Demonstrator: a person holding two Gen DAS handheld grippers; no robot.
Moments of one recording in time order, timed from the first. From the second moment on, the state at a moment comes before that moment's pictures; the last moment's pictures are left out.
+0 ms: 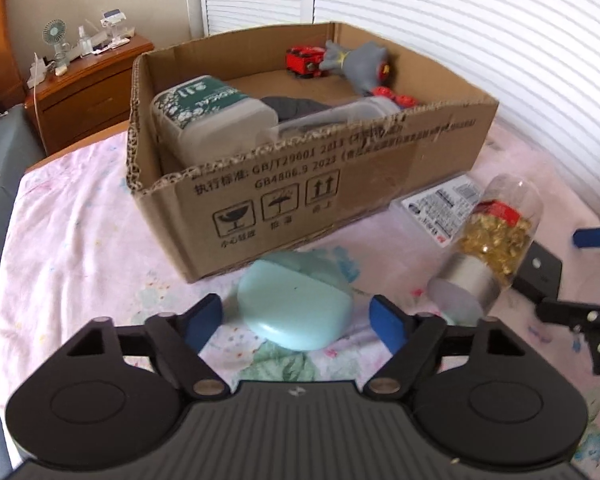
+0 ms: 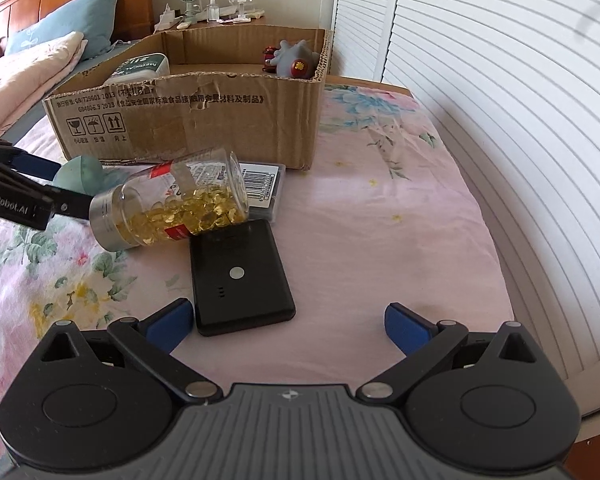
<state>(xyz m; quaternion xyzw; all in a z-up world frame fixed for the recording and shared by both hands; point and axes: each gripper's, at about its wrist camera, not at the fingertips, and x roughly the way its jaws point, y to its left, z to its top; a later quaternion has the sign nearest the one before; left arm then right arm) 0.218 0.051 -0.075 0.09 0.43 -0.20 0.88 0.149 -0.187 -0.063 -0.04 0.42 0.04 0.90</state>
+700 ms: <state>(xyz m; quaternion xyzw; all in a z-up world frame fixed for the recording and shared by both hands) 0.182 0.066 -0.071 0.06 0.44 -0.15 0.89 0.173 -0.138 -0.036 -0.08 0.37 0.16 0.91</state>
